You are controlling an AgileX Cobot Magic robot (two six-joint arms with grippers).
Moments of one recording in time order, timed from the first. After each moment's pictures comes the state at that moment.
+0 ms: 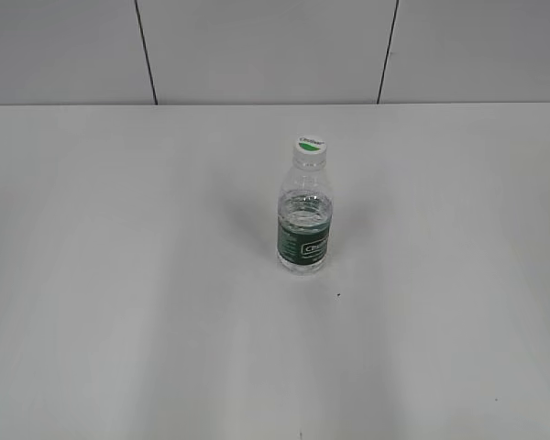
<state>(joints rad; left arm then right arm) 0.02 0.52 -0.46 0.09 0.03 -0.07 0.04 0.16 -0.45 -0.02 0.39 -0.10</state>
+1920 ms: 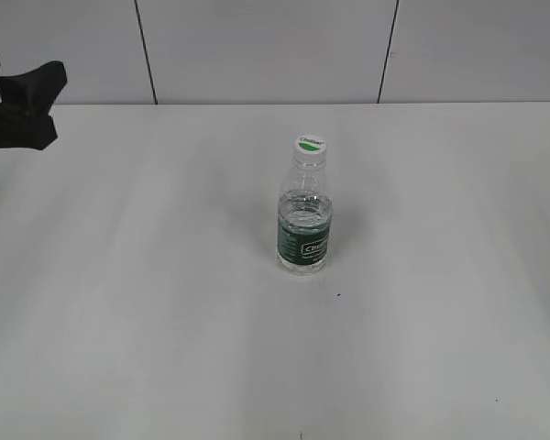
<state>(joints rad) -0.13 1.45 -0.45 0.27 -0.92 -0.07 0.04 0.98 -0.44 -0.03 -0.48 -0.10</state>
